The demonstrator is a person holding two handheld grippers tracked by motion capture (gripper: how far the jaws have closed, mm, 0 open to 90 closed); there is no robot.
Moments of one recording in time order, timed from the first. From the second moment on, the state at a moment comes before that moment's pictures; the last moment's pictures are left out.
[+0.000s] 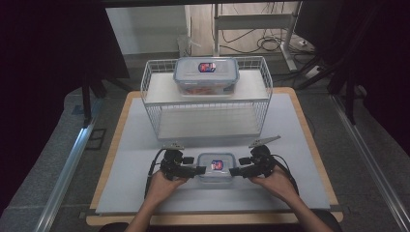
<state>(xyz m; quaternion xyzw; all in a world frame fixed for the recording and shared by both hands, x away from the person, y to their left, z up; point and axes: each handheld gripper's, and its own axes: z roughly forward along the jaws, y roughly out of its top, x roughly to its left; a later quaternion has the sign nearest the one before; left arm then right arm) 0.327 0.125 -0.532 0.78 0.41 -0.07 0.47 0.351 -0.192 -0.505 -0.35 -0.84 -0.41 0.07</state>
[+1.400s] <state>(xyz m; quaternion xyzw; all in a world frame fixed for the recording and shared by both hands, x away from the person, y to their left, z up) 0.300 0.130 -0.524 0.76 0.40 -0.09 0.50 0.336 -0.205 -0.506 -0.36 -0.81 -0.44 0.14</state>
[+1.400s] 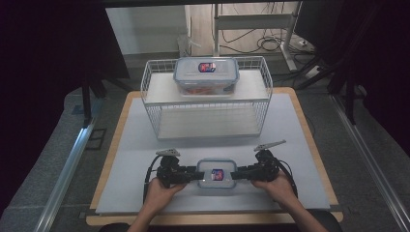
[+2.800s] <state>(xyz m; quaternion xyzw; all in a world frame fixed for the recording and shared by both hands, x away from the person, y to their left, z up) 0.321 0.143 -0.414 0.76 0.37 0.02 0.53 0.364 -0.190 -0.410 -0.32 -0.79 -0.52 0.06</state>
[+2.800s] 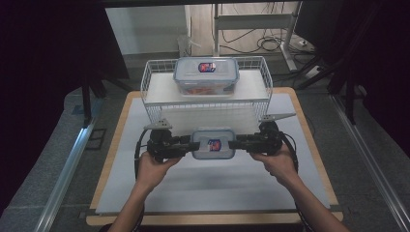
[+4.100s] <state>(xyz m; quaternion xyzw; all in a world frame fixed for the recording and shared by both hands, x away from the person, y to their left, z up) 0.362 0.155 -0.329 0.75 0.37 0.07 0.55 0.412 -0.176 -0.325 -0.31 -0.77 -0.56 0.03</state>
